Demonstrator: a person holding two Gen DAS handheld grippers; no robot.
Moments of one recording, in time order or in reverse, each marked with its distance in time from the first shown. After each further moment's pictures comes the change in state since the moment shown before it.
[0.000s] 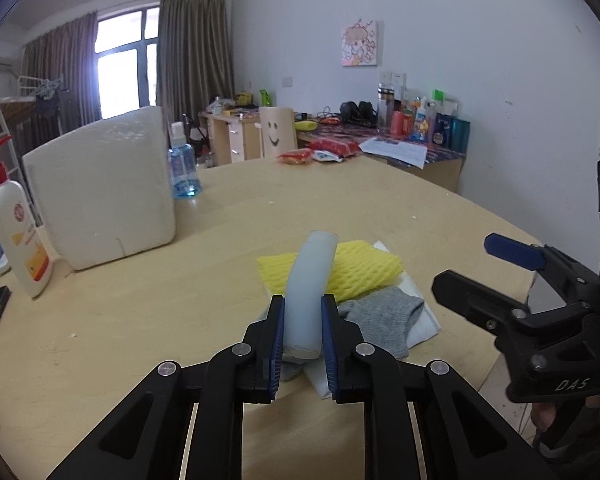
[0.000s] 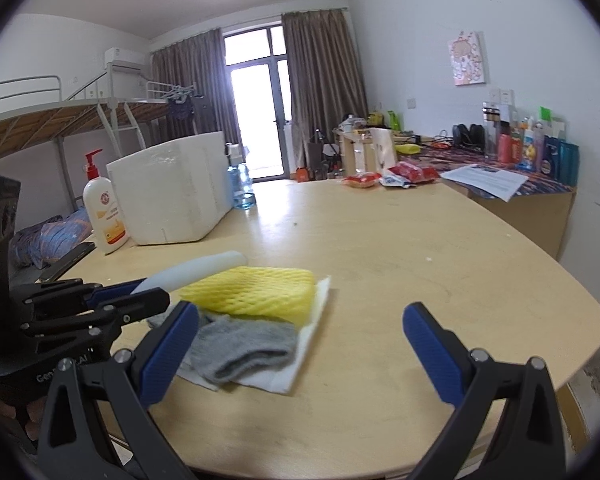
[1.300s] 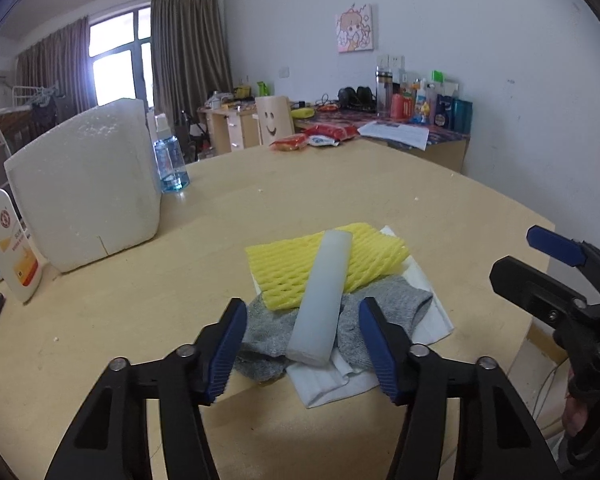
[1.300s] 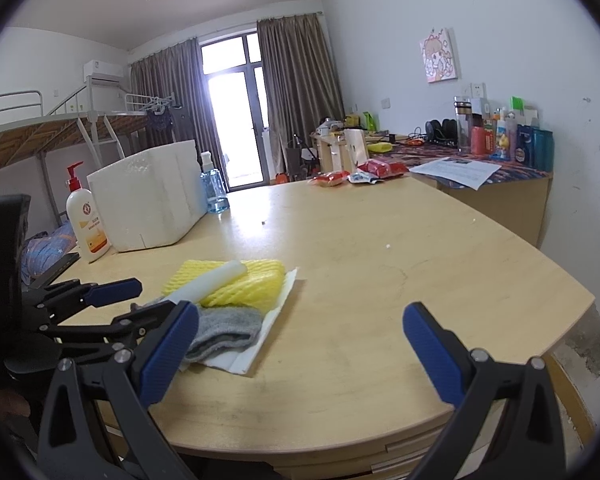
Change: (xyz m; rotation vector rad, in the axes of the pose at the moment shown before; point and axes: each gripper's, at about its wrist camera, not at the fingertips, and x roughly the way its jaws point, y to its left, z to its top) left arm 0.029 -0.017 -0.002 0.045 0.042 0.030; right arm -0.018 -0.030 -0.014 0.062 -0.024 -0.068
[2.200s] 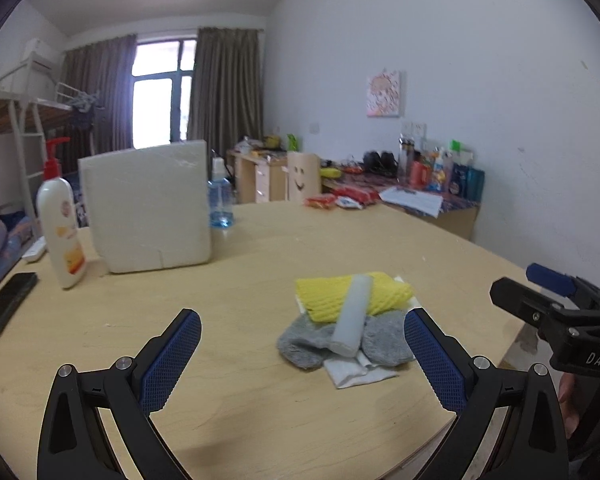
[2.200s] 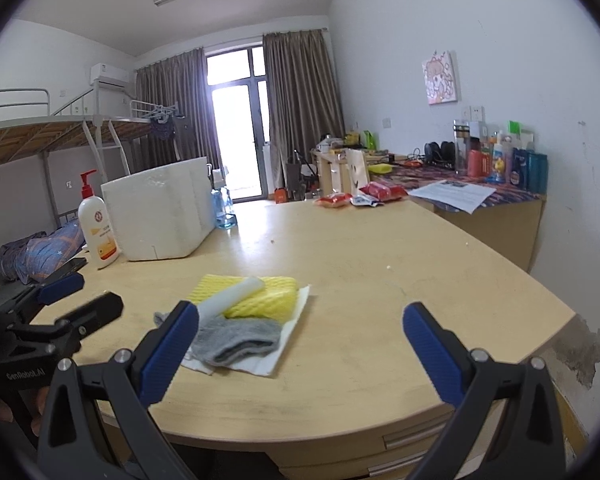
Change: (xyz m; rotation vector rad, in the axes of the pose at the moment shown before) left arm -0.069 0.026 -0.020 -0.122 -0.224 0.042; right arm -0.027 0.017 0.004 -0.037 -0.059 -0.024
